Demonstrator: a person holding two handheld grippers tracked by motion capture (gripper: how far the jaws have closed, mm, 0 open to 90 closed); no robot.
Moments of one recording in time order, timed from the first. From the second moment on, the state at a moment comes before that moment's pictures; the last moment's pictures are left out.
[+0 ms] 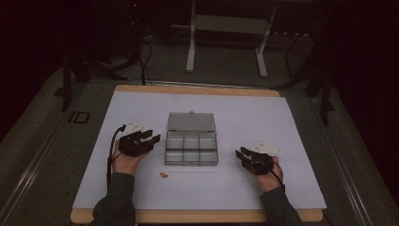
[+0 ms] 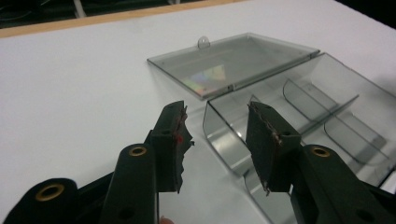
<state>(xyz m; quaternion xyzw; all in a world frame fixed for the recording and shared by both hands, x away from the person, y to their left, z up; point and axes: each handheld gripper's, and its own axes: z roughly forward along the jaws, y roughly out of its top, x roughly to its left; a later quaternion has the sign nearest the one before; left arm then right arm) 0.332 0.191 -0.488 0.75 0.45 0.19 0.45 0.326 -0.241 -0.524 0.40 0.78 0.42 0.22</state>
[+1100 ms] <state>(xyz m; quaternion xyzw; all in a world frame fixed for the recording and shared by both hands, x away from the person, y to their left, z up) 0.285 0.185 -0.474 0.82 0.36 0.16 0.41 0.335 -0.248 -0.537 0.42 0.77 0.42 0.23</state>
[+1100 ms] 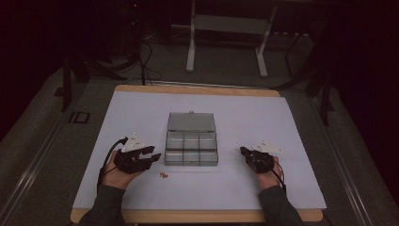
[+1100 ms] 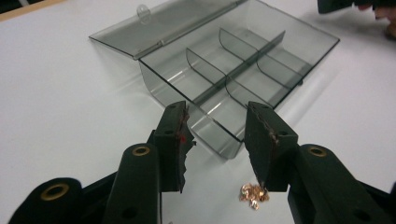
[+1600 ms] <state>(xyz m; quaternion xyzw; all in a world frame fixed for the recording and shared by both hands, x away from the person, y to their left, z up) 0.287 0.178 -0.472 0.86 0.32 0.13 0.38 0.335 -0.249 -0.537 0.42 0.77 0.42 0.23</state>
